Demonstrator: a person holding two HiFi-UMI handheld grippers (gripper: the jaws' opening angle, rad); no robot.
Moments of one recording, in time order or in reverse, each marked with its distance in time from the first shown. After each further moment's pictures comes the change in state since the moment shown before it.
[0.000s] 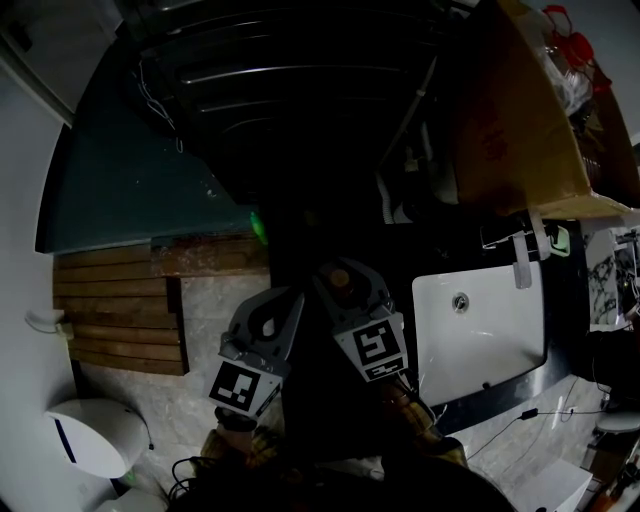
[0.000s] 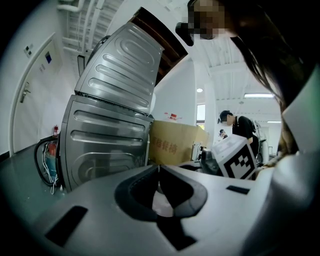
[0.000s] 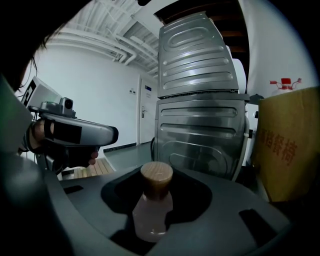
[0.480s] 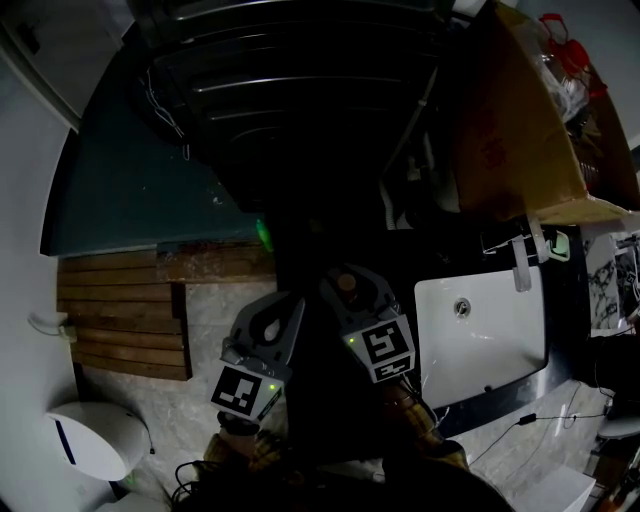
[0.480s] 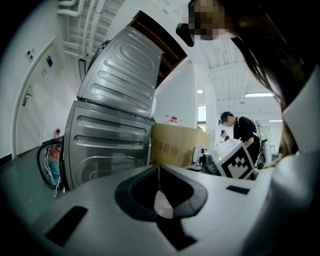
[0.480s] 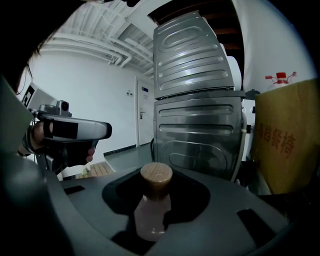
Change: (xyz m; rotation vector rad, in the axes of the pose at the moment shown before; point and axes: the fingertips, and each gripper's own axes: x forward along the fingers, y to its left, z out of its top) left arm -0.013 0.002 0.011 0.009 -0.027 0.022; right arm -0.006 -0.001 0.001 0.058 -0.005 -0.001
